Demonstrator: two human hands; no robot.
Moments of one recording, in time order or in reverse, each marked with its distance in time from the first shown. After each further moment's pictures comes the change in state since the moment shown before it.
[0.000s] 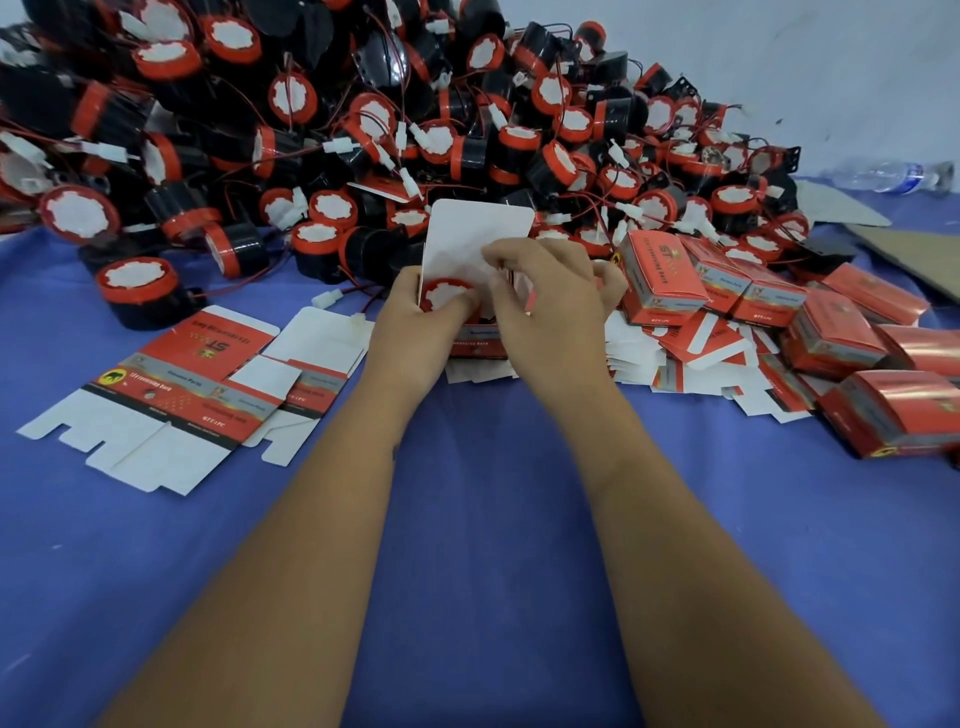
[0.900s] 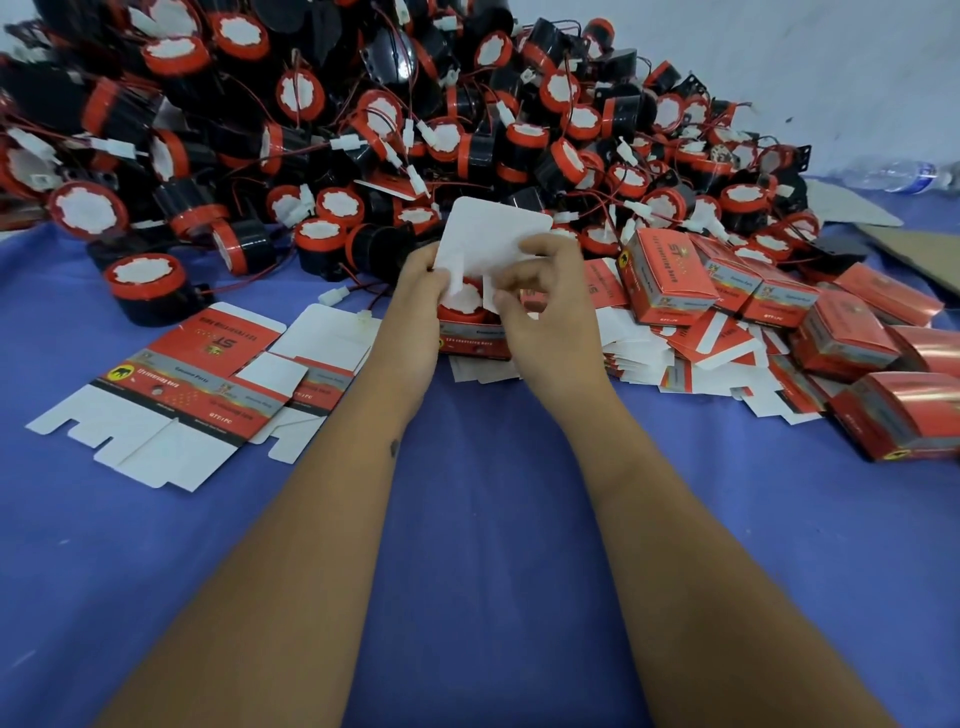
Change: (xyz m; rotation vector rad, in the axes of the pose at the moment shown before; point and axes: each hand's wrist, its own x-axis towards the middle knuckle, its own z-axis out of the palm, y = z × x) left_hand 0.000 0.005 -0.002 -0.229 -0.055 0.027; right_hand -0.008 -0.001 0.006 0.393 -0.119 0.319
